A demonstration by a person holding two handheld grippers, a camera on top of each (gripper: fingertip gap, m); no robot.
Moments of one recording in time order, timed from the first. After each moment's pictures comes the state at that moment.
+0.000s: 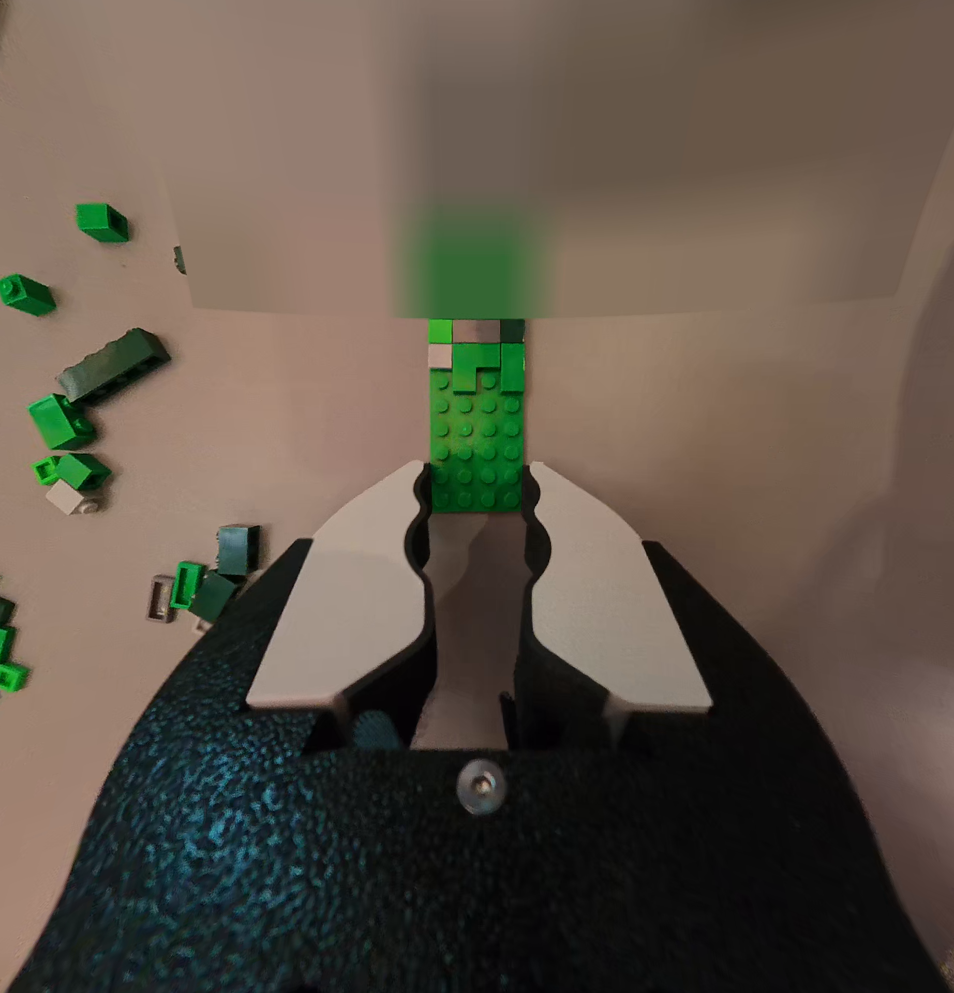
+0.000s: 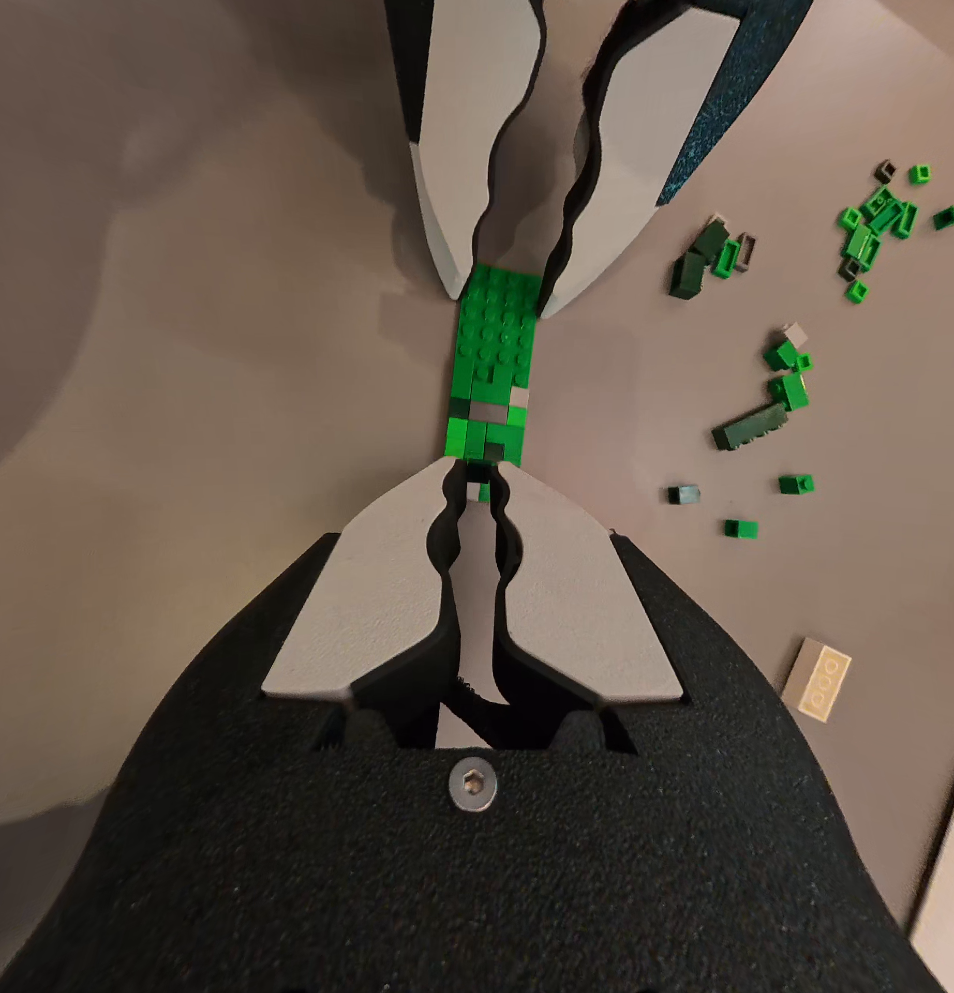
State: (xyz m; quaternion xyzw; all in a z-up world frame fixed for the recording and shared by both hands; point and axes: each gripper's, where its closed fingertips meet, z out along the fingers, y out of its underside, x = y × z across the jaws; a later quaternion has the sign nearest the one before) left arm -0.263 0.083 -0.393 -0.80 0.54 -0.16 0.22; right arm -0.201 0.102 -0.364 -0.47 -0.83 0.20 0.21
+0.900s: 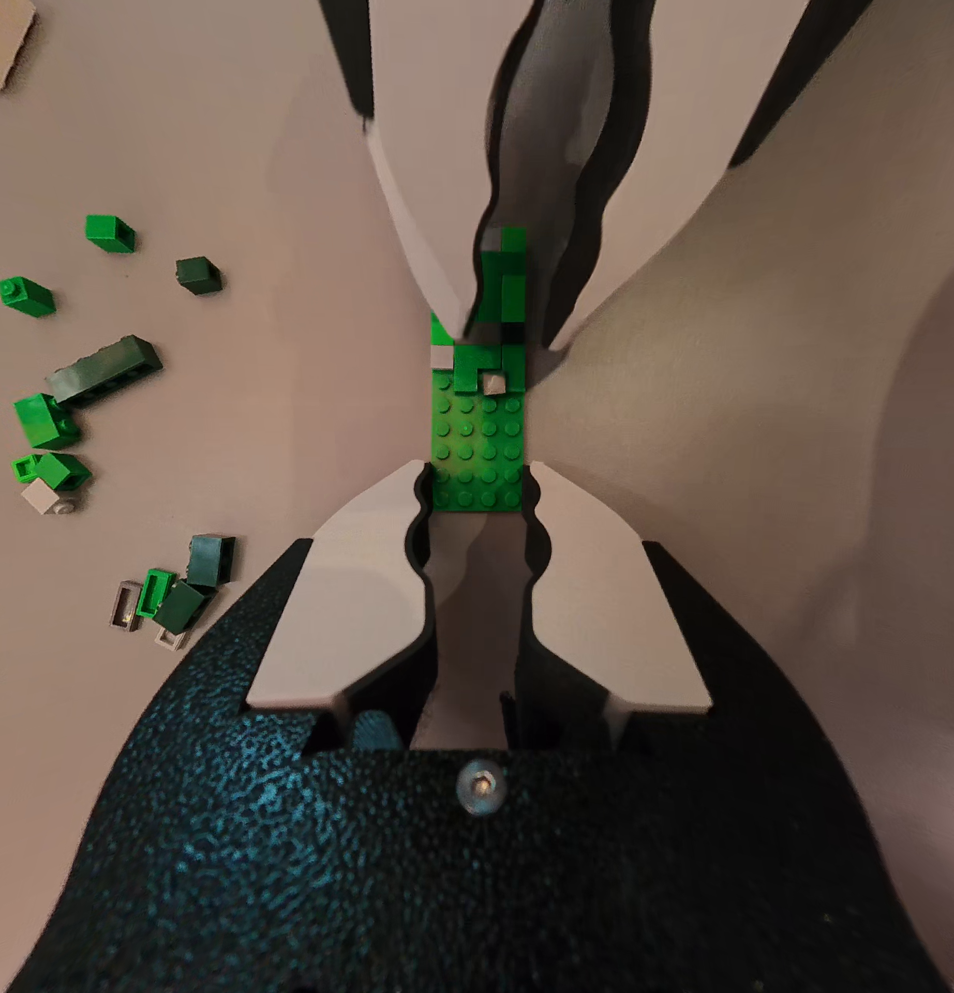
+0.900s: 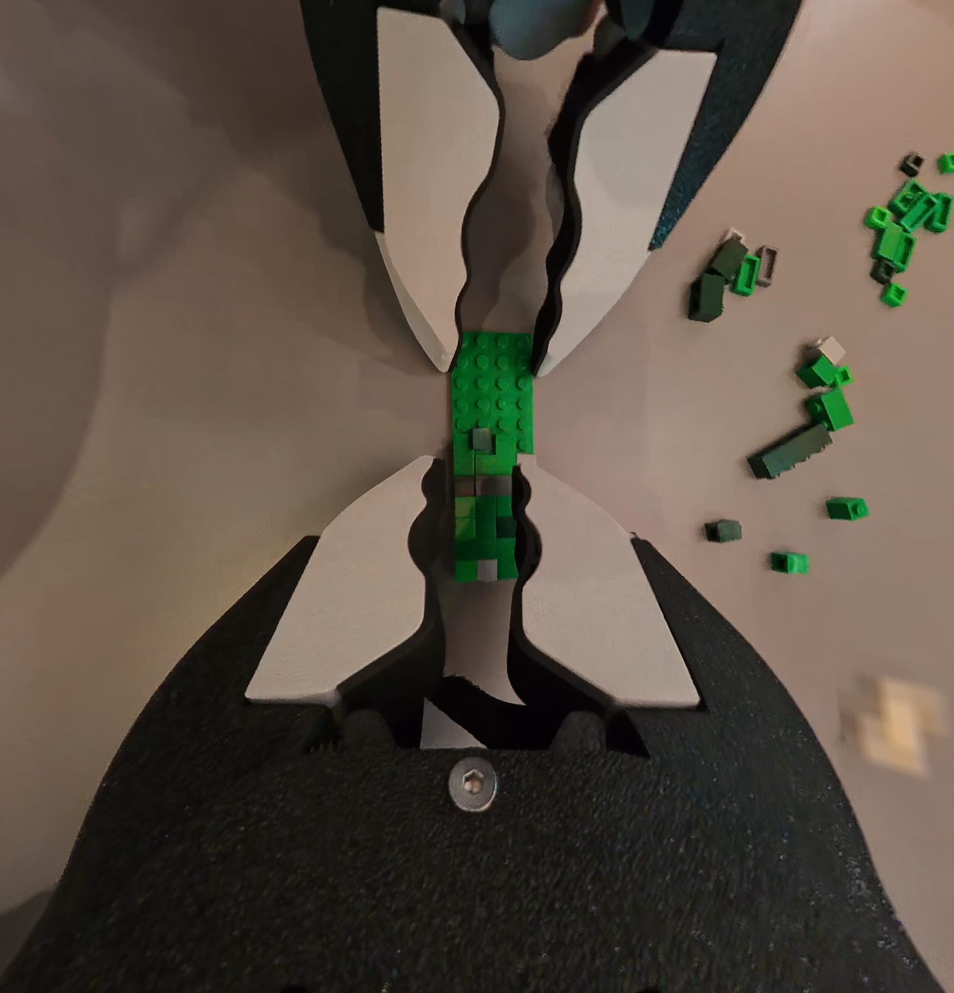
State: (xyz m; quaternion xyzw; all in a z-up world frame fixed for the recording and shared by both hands) left arm -0.253 0.080 -0.393 -0.80 0.51 -0.17 0.24; right arm -0.219 0.088 -0.375 -0.51 -0.81 0.22 0.21
